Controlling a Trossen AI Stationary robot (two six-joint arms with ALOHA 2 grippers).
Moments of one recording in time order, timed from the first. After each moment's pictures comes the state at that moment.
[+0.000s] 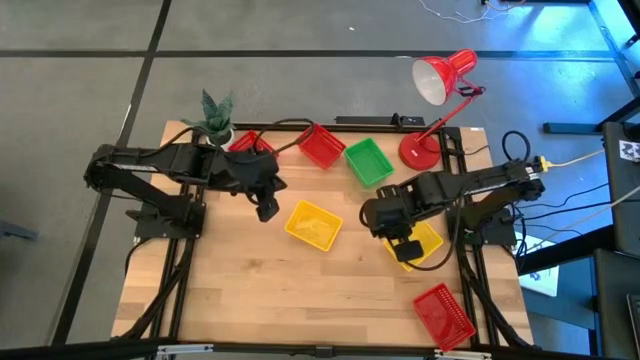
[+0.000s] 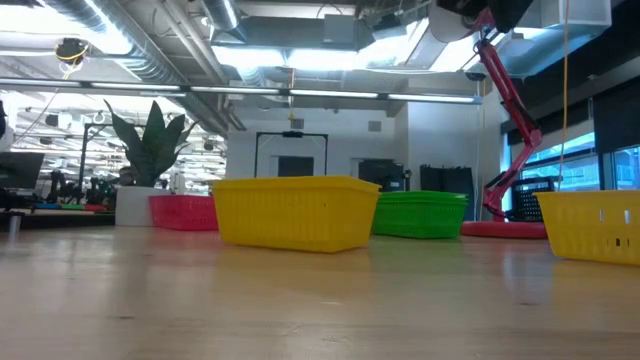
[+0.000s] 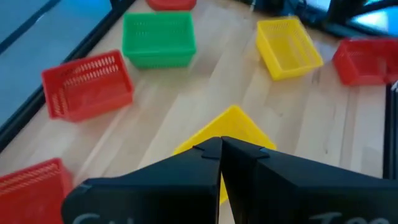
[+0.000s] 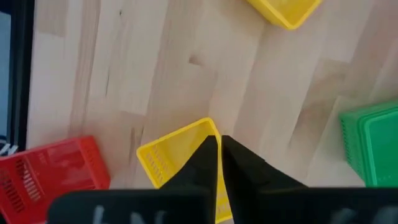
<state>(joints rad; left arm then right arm) -0.11 1.26 1.44 -0.88 -0.32 -0.44 0.27 1.60 1.66 -1.44 -0.02 0.02</state>
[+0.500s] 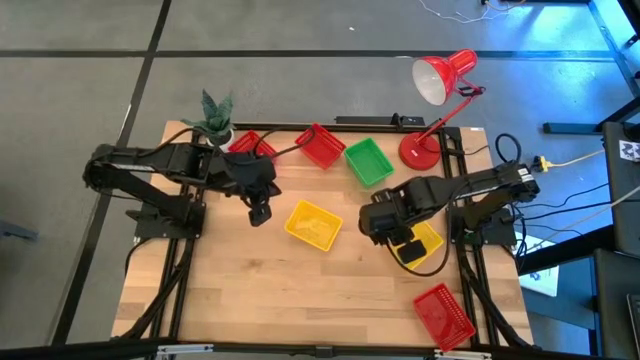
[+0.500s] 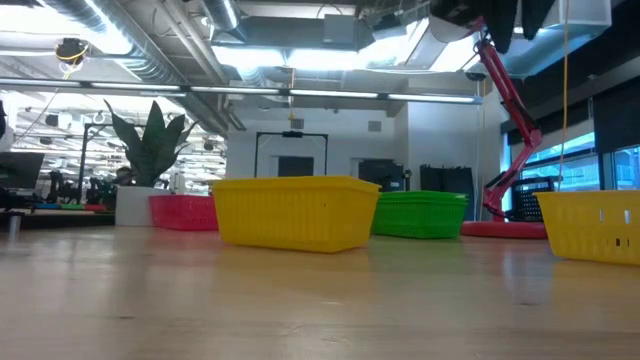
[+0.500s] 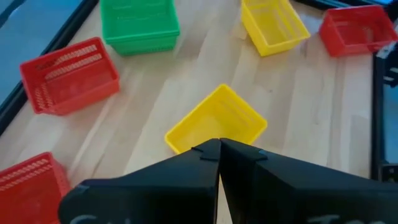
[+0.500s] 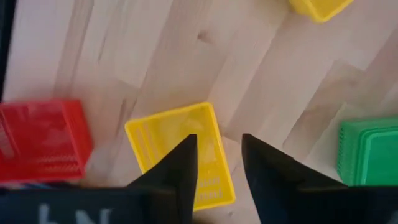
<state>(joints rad) -0.11 1.25 1.44 -0.93 -0.24 -0.38 0.27 1.64 1.64 -1.47 -0.03 -0.15</state>
